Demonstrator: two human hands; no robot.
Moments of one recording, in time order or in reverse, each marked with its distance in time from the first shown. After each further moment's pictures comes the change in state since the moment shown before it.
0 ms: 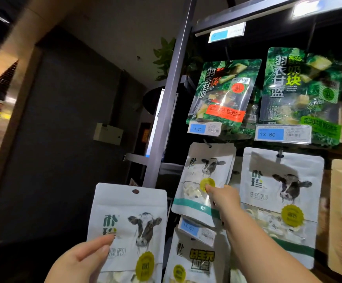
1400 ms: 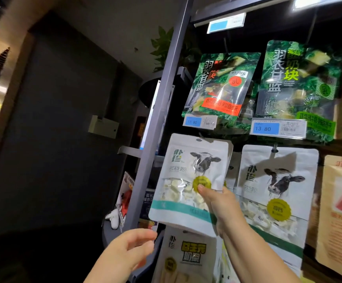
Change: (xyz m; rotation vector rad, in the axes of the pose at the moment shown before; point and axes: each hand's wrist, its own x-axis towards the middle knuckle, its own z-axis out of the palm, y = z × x) left_hand 0.021 -0.032 0.064 0.118 -0.363 -0.059; right_hand -0.047 0.020 -0.012 0.549 -0.220 -0.076
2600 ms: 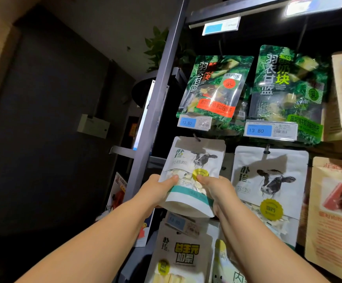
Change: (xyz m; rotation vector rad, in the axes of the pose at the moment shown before) left_hand 0.119 0.078 0.045 0.159 0.004 0.127; right_hand 0.044 -0.021 0.004 -0.159 0.166 0.117
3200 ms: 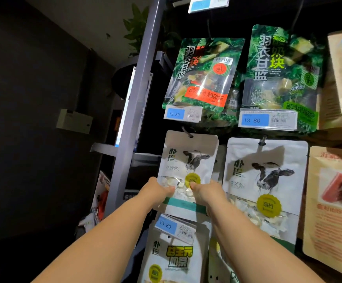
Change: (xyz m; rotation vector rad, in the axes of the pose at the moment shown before) left_hand 0.054 -0.013 0.032 0.310 -0.057 -0.060; right_hand 0.033 0.021 -0.004 -0.490 0.109 0.111
